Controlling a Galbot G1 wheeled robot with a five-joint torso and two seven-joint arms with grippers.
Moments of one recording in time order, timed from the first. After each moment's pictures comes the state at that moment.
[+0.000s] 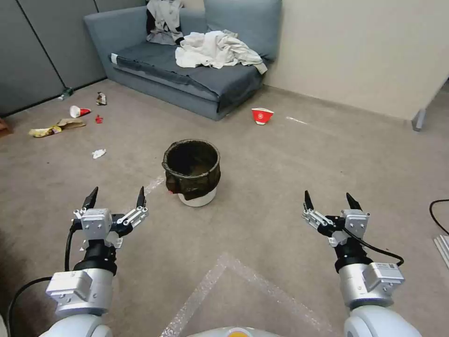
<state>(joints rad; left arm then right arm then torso) 1.82 -1.53 -0.70 -2.48 -0.04 0.08 -0.03 -1.75 1.57 0.55 2.38 0.02 -0.13 0.04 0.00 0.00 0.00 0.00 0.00</state>
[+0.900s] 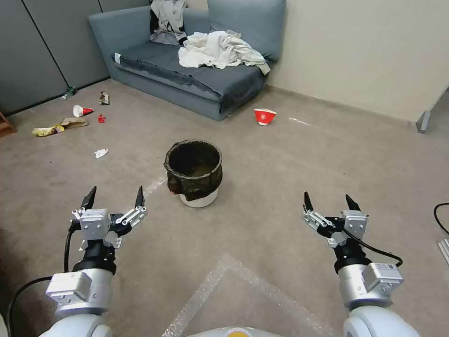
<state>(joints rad) 1.82 -1.53 -0.71 -2.47 -0.04 0.07 -0.03 -1.76 1.57 0.55 2.37 0.04 -0.13 0.04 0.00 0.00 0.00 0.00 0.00</state>
